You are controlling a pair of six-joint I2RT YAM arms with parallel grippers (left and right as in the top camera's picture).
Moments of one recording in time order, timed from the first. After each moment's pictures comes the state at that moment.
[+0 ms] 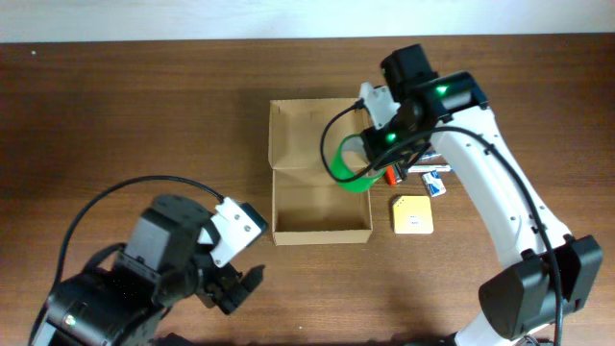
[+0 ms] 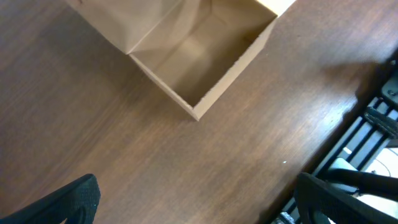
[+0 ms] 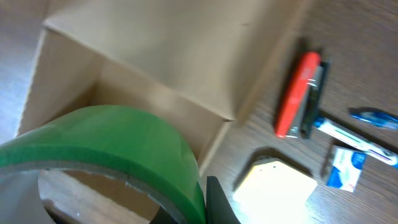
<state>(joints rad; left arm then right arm) -0.49 0.91 1.29 -1.32 0.13 0.31 0.34 1.79 1.72 -1.27 -0.20 -0.09</state>
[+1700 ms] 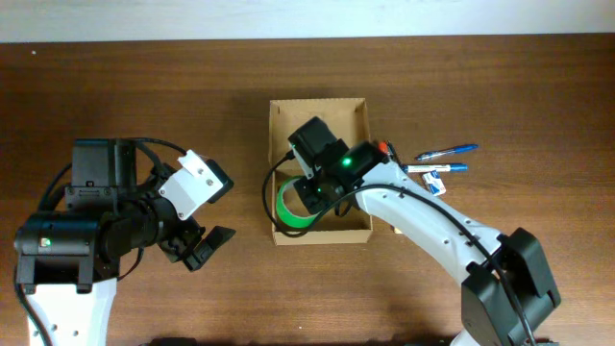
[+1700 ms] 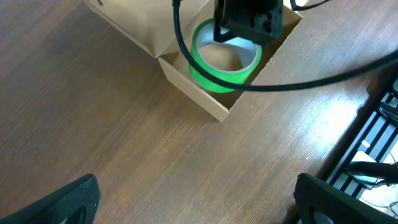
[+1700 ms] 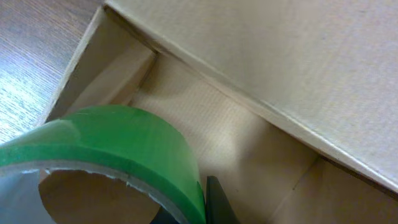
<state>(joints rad) -0.02 1.13 1.42 -1.41 0.44 0.75 0.69 1.79 1.39 -0.83 0.00 0.13</state>
